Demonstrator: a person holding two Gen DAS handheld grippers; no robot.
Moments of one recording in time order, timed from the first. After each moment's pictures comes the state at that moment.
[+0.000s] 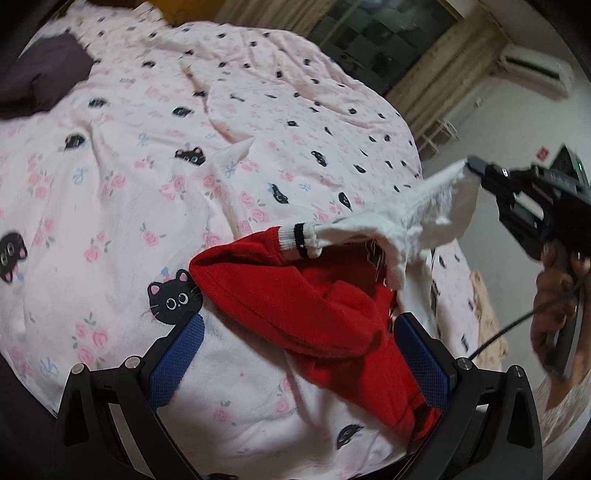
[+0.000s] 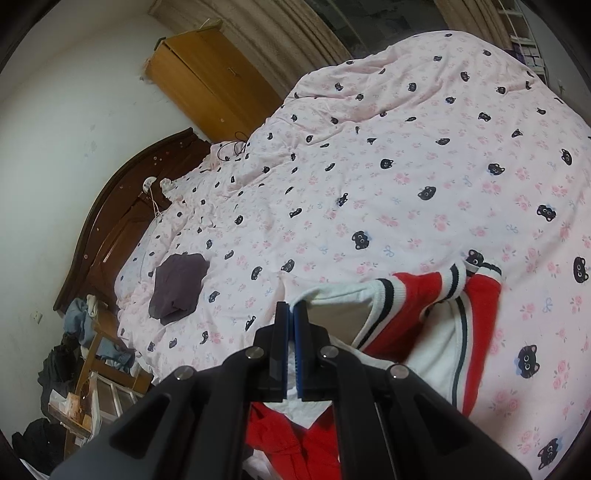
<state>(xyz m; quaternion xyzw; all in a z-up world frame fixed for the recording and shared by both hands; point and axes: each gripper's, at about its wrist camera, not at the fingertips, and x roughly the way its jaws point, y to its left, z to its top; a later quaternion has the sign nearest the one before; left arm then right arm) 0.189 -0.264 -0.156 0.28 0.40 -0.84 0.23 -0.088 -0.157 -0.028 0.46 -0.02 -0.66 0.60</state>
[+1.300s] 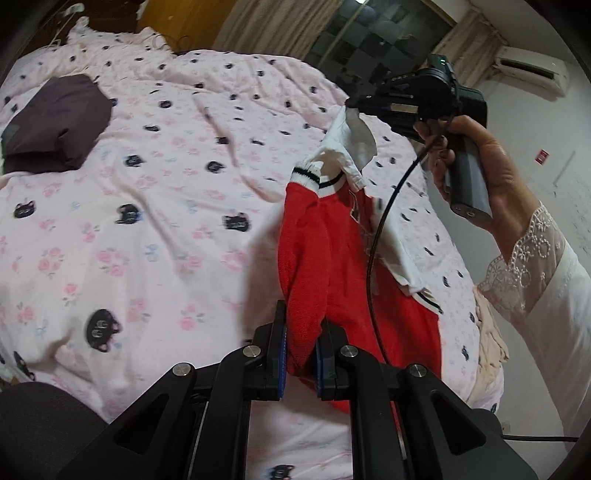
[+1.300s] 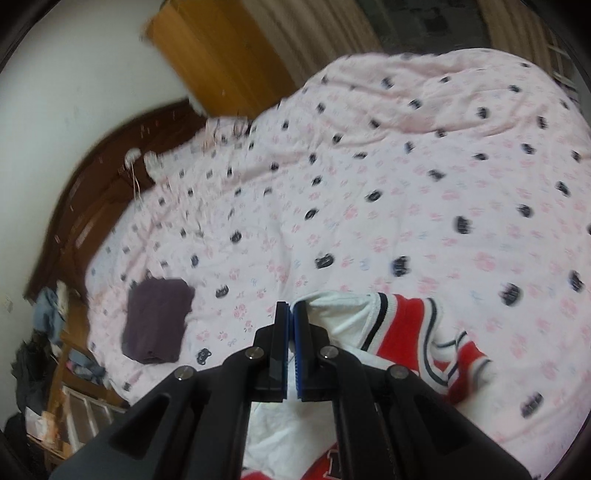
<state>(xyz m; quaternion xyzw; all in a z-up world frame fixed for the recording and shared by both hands) 0.244 -0.304 -0.110 0.27 0.35 -0.86 0.26 -0.077 -0.393 -0.002 0.46 0.08 -0.66 0.59</state>
